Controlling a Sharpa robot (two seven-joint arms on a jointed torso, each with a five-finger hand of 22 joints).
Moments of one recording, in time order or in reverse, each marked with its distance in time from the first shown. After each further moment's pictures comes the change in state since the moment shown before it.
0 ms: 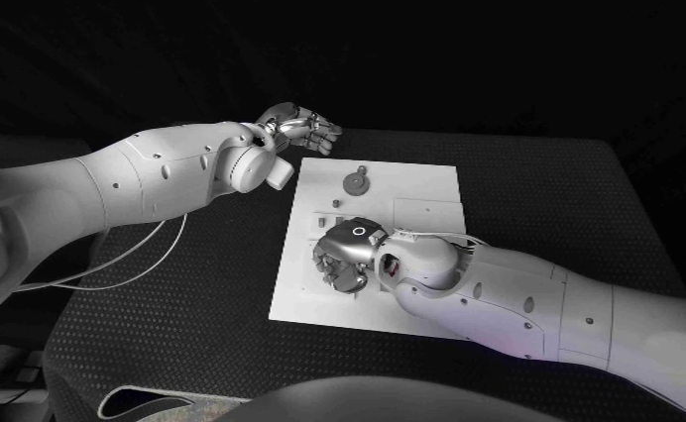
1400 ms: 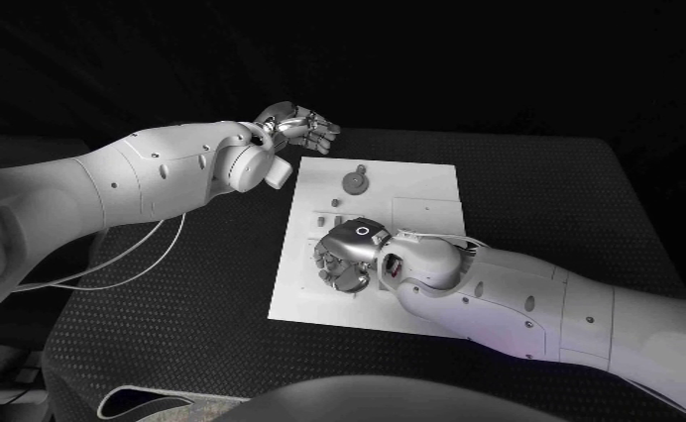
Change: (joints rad) left arm 0.000 0.000 0.000 -0.003 0.000 0.001 0.000; left_hand 0.000 0.000 0.000 0.000 0.000 0.000 0.000 0.004 -0.001 0.000 0.000 0.000 -0.002 0.000 0.000 -0.004 0.002 0.008 0.000 0.000 0.000 0.000; right arm -0.006 -0.008 -0.006 -0.007 0.036 -0.035 0.007; right_hand -0.045 -0.061 -0.073 0.004 0.001 -0.057 0.026 -0.038 -0.017 -0.056 0.024 -0.037 -0.008 -0.024 0.017 -0.006 0.020 0.001 -0.020 0.004 -0.004 0.000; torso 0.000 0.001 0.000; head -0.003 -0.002
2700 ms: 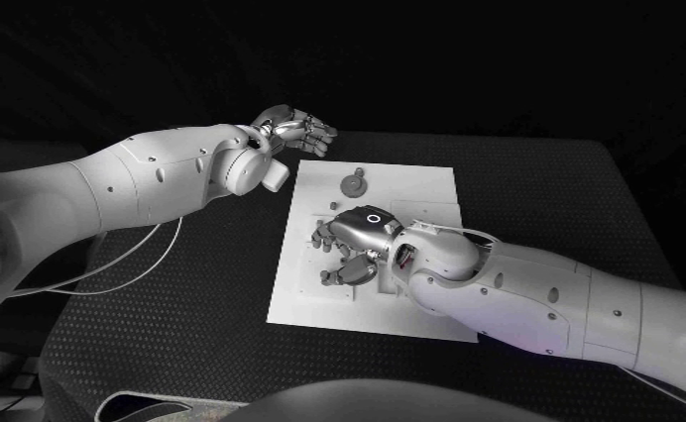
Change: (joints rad) left arm 0.000 -0.005 0.000 -0.001 0.000 0.001 0.000; left_hand 0.000 0.000 0.000 0.000 0.000 0.000 0.000 0.000 -0.001 0.000 0.000 0.000 -0.001 0.000 0.000 -0.004 0.003 -0.009 0.000 0.000 0.000 0.000; right arm 0.036 -0.067 0.023 0.071 0.089 -0.090 0.049; right_hand -0.094 -0.107 -0.108 0.011 0.000 -0.106 0.026 -0.051 -0.022 -0.135 0.041 -0.015 -0.020 -0.084 0.038 -0.029 0.026 0.002 -0.053 0.027 -0.027 0.000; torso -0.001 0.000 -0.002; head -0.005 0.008
